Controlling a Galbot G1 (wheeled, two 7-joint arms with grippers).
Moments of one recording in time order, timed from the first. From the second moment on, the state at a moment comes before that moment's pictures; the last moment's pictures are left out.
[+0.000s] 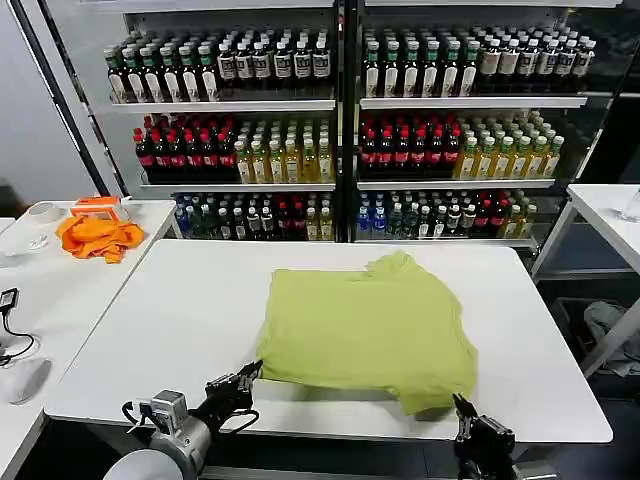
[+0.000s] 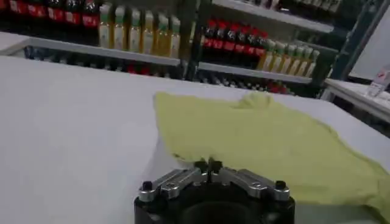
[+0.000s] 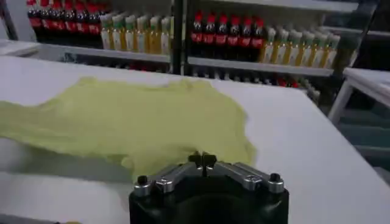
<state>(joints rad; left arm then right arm) 1.42 -1.04 -0.36 -2.20 -0.73 0.55 -0.20 -1.78 1.10 0.58 2.43 0.35 -0.48 0.25</state>
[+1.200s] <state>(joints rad) 1.04 -1.08 -0.15 -1.82 -0.69 0.48 -0.19 -1.18 0.95 0.31 1.92 0.32 -0.43 0.19</state>
